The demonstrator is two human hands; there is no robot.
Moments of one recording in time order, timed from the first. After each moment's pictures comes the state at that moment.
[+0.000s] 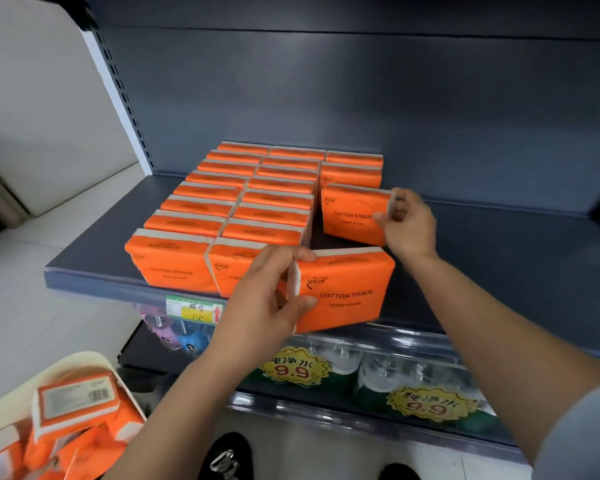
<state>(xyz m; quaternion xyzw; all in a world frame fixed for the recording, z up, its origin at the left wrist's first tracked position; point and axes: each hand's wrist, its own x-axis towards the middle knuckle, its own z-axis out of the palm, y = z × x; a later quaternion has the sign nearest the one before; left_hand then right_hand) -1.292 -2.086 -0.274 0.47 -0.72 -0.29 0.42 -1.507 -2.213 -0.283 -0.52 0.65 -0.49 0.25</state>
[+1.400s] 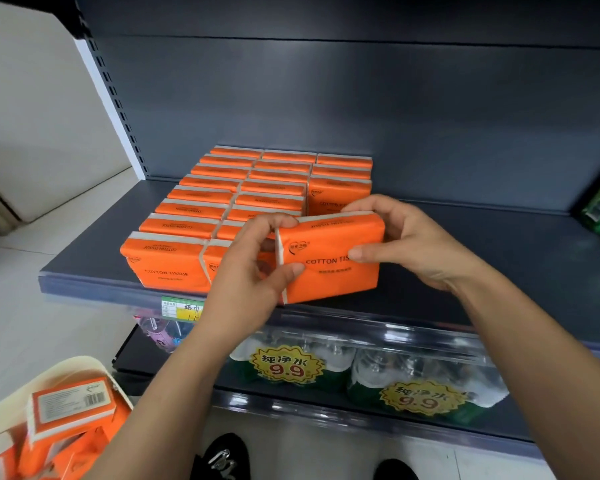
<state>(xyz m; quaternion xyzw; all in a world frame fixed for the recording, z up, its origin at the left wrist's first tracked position) -1.293 -2.095 -0.250 0.45 -0.68 -0.31 0.49 -1.518 -2.142 -0.227 -0.67 0.39 -0.37 0.50</state>
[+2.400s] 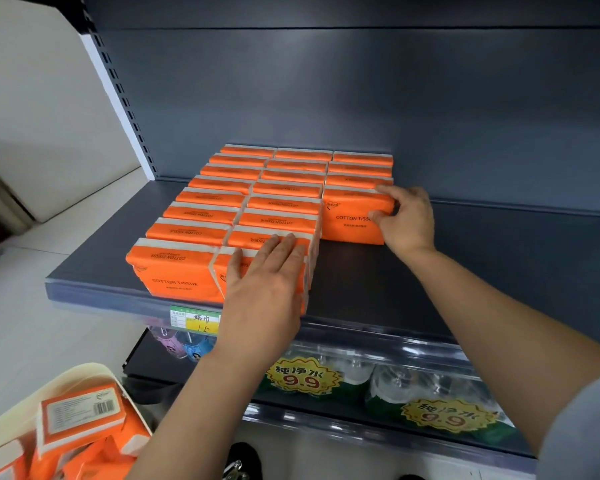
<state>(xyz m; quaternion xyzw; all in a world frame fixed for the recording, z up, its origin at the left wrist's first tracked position) -1.291 -2.113 -0.279 0.60 -0.77 0.06 0.19 -1.497 -2.241 -0.288 -0.60 0.66 -0.43 0.14</state>
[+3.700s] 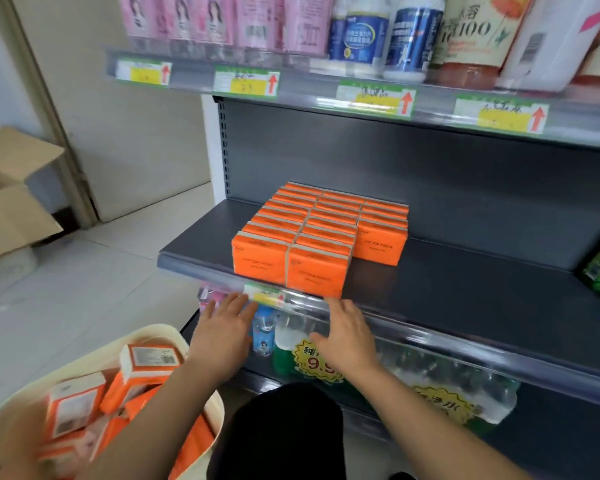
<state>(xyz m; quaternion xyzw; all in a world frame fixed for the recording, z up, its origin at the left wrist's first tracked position) -1.165 -2.000 -0.314 0.68 -0.73 0.06 0.06 -1.373 -2.028 -0.301 -0.75 0.62 -0.17 0.15</state>
